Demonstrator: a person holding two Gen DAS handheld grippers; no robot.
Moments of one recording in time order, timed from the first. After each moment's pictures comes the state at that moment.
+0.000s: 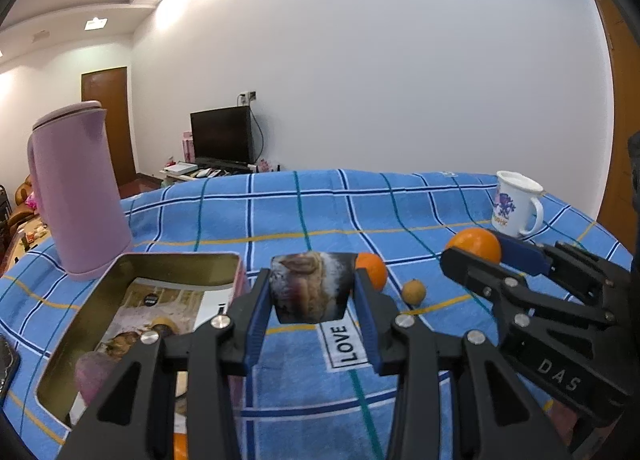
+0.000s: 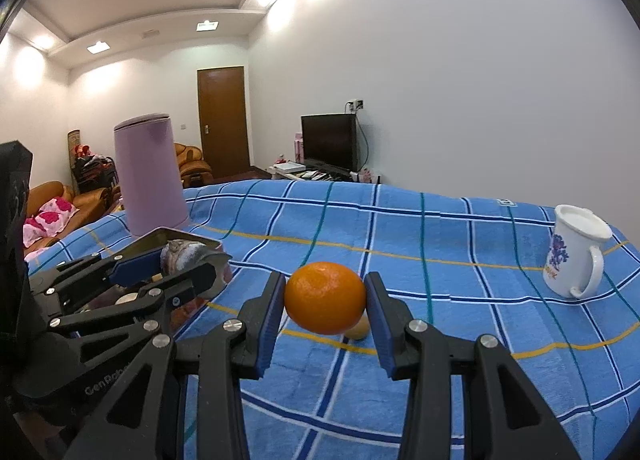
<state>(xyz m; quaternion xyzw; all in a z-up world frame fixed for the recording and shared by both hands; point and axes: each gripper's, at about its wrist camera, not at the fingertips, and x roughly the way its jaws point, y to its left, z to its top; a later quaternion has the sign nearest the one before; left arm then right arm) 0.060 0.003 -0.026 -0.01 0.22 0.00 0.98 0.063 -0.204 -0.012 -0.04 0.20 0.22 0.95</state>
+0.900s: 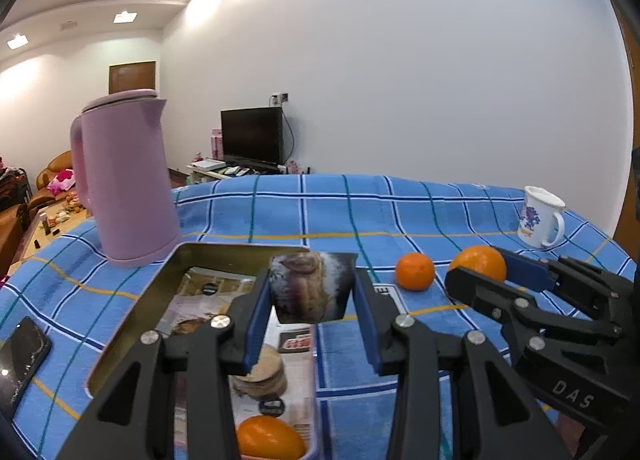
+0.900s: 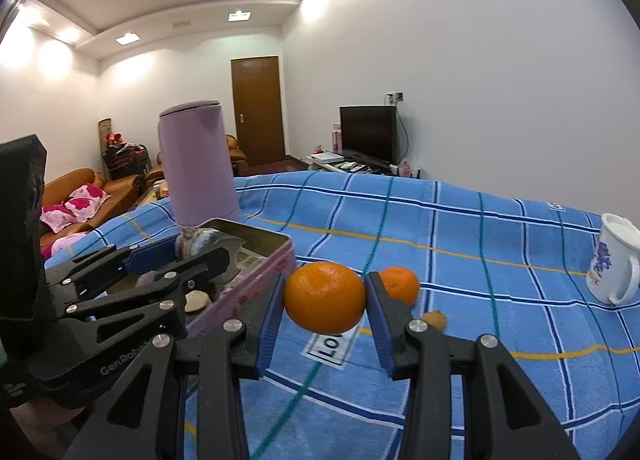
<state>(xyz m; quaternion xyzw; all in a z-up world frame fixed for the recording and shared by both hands) 0.034 0.052 -0.021 -0.03 0.21 0.04 0.98 0.050 -0.157 -0.008 -0.05 0.21 0.29 0.93</state>
